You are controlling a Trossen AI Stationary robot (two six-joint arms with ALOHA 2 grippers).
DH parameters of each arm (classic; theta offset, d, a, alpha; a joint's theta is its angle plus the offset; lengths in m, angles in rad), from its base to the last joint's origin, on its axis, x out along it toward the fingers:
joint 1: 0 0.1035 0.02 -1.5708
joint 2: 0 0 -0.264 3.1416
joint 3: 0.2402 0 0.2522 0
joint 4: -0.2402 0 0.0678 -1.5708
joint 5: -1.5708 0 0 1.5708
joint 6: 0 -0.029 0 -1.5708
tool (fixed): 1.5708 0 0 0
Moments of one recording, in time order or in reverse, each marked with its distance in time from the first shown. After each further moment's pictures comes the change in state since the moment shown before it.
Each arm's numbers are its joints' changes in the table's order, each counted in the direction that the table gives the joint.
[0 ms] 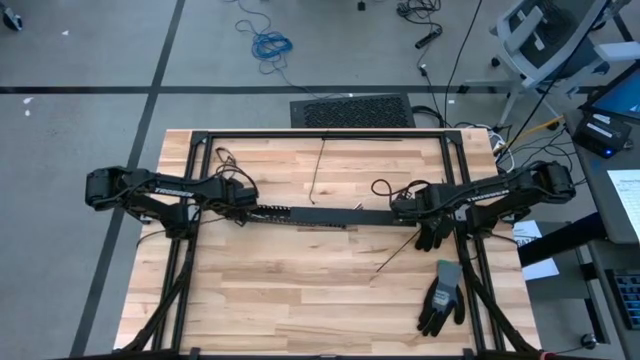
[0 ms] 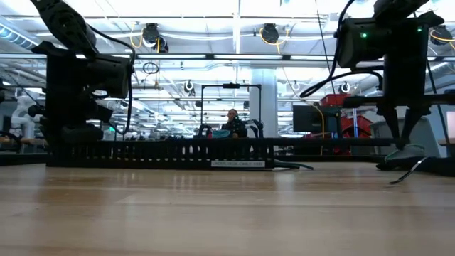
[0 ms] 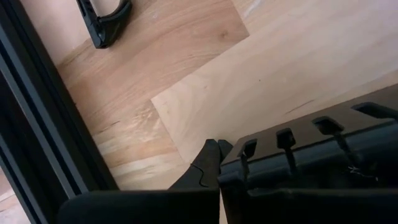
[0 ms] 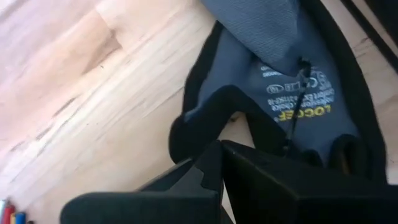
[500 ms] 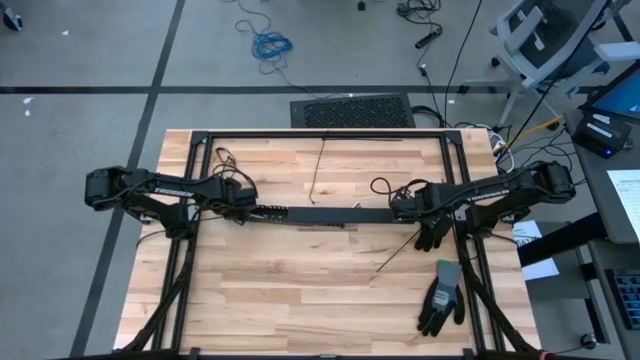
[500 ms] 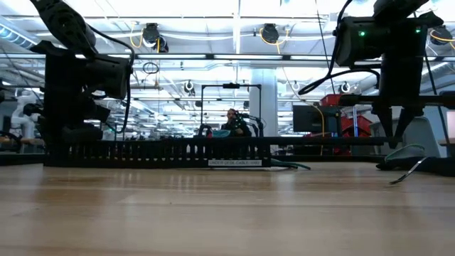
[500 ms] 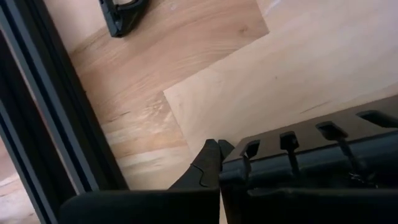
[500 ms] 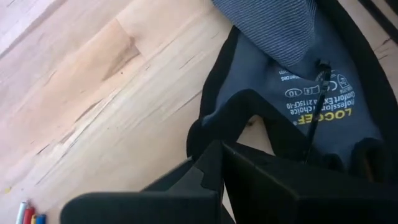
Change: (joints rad) left arm 0.000 0.000 0.000 -0.020 0.009 0.062; right arm 0.000 -0.001 0.001 0.034 -0.045 -0.012
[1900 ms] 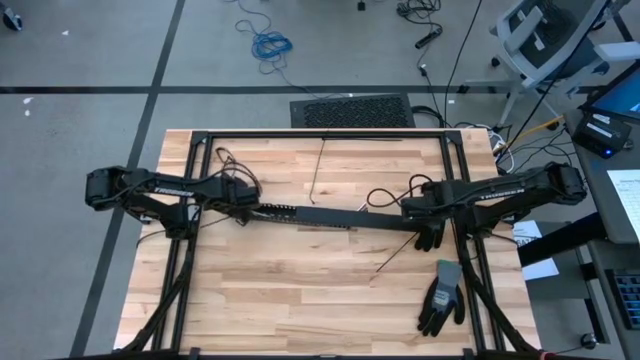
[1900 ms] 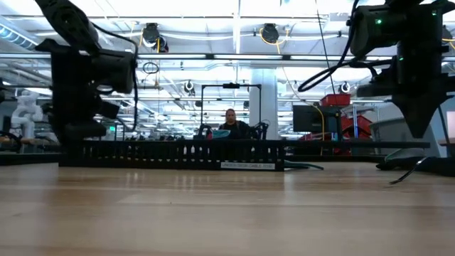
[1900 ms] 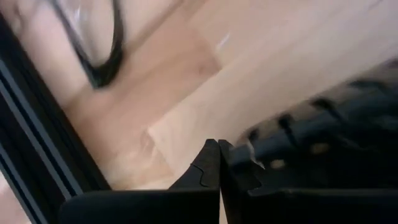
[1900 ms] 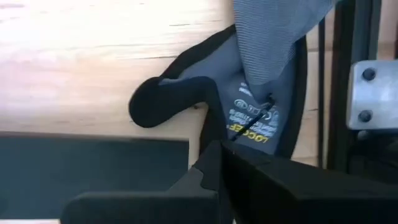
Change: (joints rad) left arm -0.002 -0.001 0.027 0.029 0.026 -0.184; right arm 0.001 -0.125 0.008 -0.201 0.113 0.620
